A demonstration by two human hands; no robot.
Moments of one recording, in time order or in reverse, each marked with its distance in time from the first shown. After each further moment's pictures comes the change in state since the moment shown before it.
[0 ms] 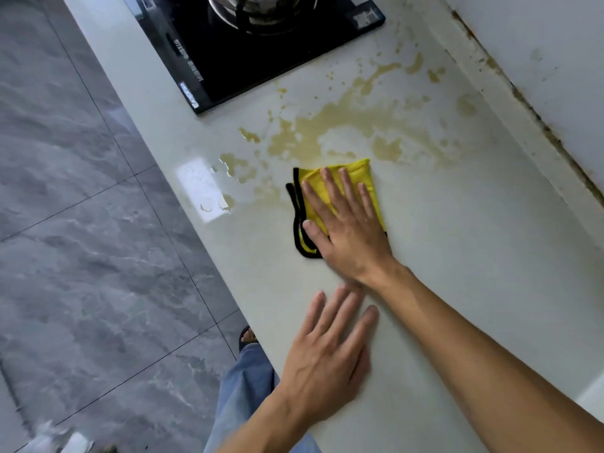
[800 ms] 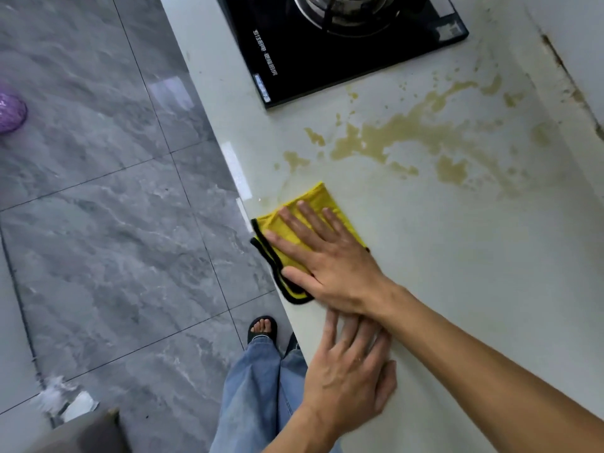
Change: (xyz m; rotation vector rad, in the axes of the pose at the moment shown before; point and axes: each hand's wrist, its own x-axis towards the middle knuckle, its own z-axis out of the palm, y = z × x) left_hand -0.016 -0.007 0.009 0.050 0.063 -0.193; right_hand 0.020 -0.084 0.009 -0.025 -0.176 -0.484
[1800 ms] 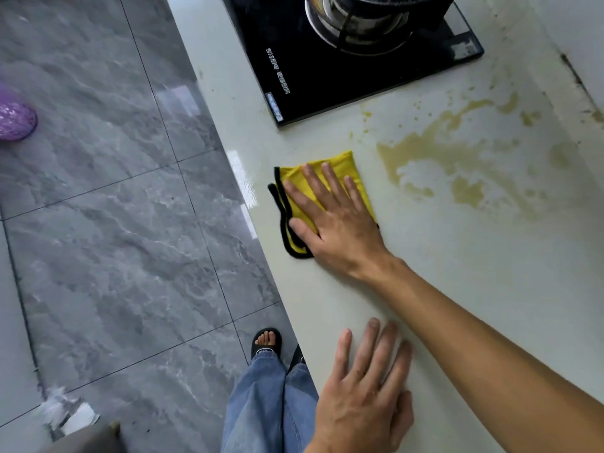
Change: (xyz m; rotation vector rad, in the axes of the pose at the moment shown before) left_hand 0.000 0.002 0.010 0.019 0.109 -0.016; right_hand 0.070 0.028 -0.023 0.072 0.081 0.253
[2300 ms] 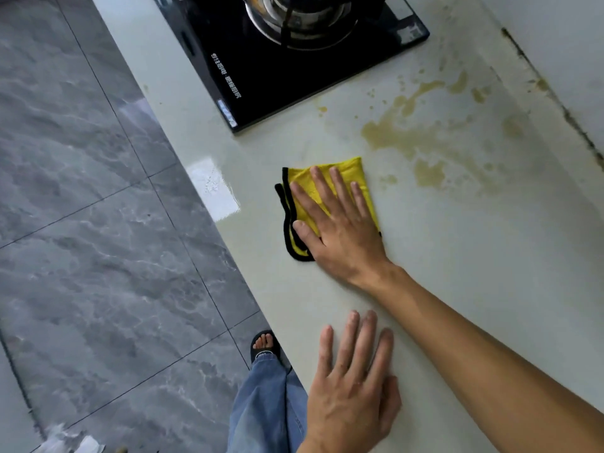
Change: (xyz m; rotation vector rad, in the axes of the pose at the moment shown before) left_hand 0.000 -0.002 -0.007 0.003 -0.042 0.018; right_hand -0.038 0.029 0.004 -0.006 0.091 0.170
